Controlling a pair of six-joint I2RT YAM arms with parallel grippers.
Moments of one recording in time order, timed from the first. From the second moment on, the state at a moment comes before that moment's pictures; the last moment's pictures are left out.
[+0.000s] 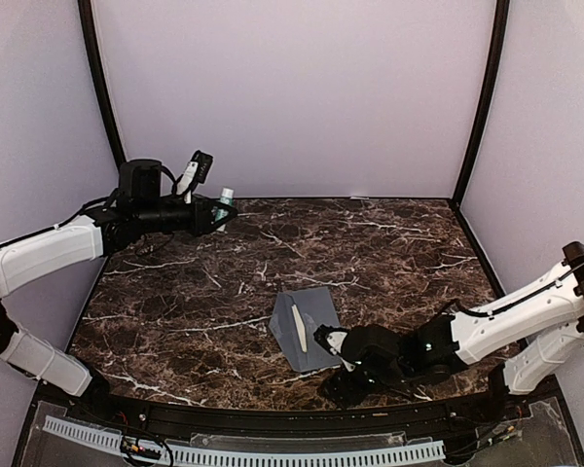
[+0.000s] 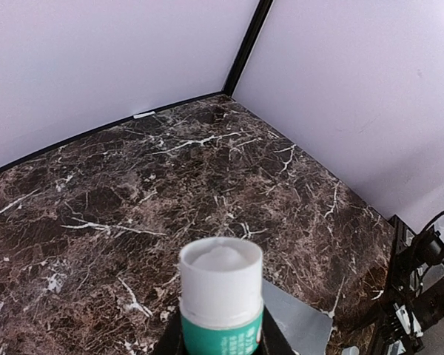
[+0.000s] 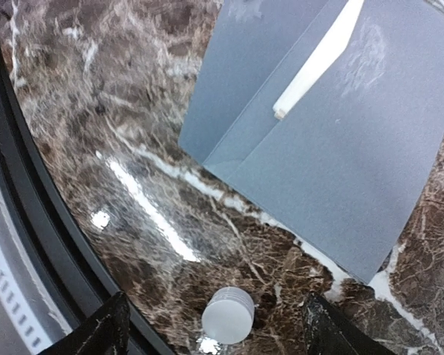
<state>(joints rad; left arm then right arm) -0.48 1.35 1.03 -0.04 0.48 -0.18 1.39 1.46 0.67 -0.18 0.17 0.53</state>
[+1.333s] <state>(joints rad) -0.95 1.36 1.08 0.22 0.74 -0.40 1.04 1.26 0.95 0.45 -0.46 0.54</state>
